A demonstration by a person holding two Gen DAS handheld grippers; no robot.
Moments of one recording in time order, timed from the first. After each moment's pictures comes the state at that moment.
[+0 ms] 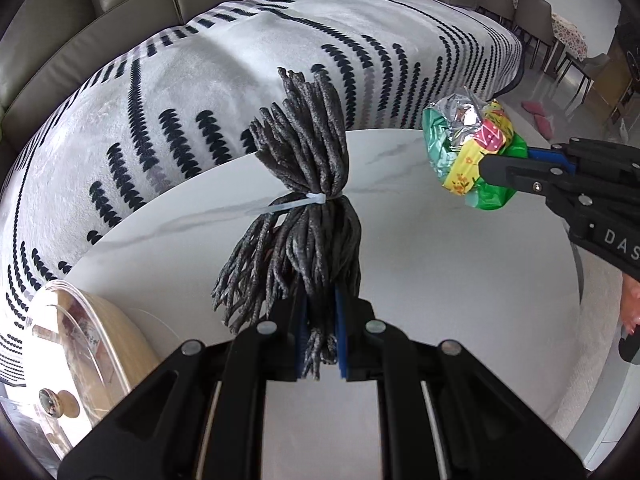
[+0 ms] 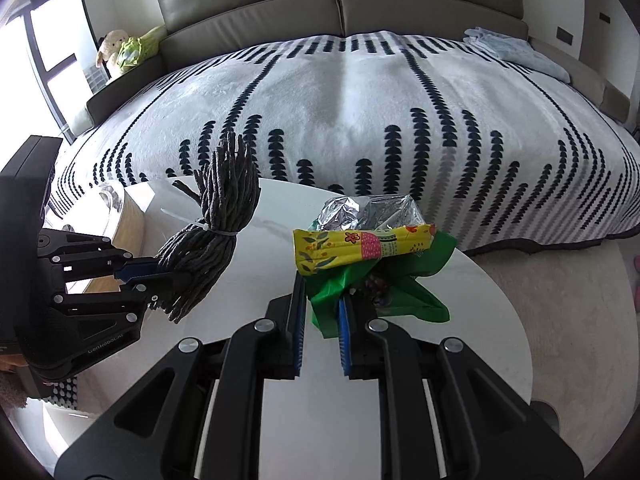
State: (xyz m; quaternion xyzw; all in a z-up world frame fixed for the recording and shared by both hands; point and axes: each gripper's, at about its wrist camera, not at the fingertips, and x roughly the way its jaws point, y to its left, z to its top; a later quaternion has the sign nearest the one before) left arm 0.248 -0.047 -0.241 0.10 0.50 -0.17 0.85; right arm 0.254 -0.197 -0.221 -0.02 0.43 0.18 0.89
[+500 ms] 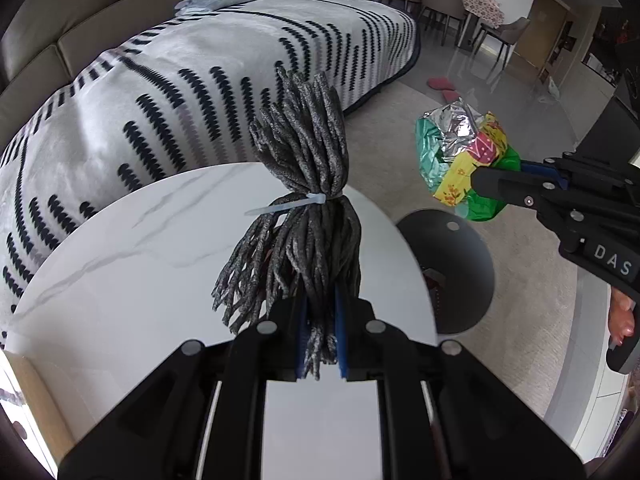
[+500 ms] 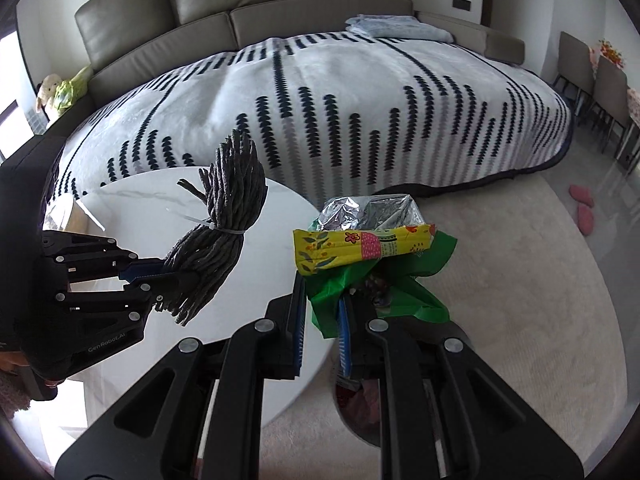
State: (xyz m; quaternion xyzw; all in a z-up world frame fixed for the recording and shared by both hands) left arm 0.191 -0.240 -0.231 0.13 0.47 -0.31 0.81; right arm 0.149 -0.385 -0.205 0.02 0.43 0.04 0.90
